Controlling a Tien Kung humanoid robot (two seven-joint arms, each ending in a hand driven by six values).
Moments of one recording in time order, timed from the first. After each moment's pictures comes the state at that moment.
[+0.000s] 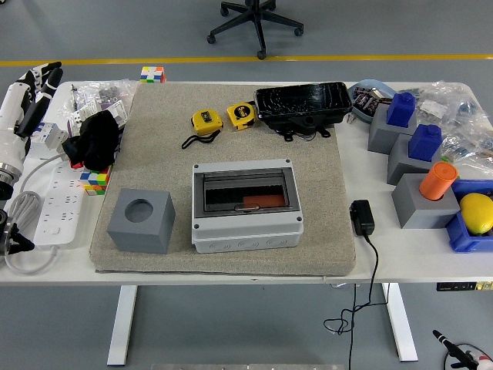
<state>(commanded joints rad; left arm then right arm) -0.24 0.20 -1.62 -1.31 1.55 0.03 -0.10 0.19 -0.13 1.17 0.18 -1.45 -0.08 -0.01</state>
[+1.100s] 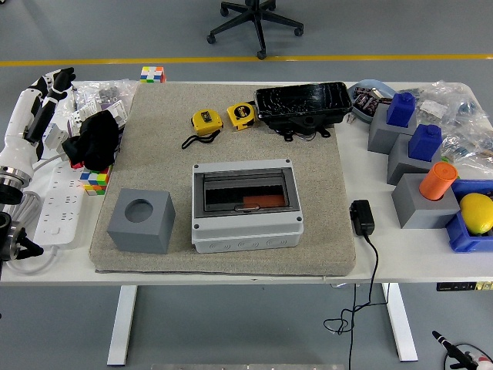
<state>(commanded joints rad) -0.24 0.18 -1.59 -1.29 1.47 0.01 -0.14 0.18 -0.12 1.23 0.18 -1.50 -0.07 0.02</state>
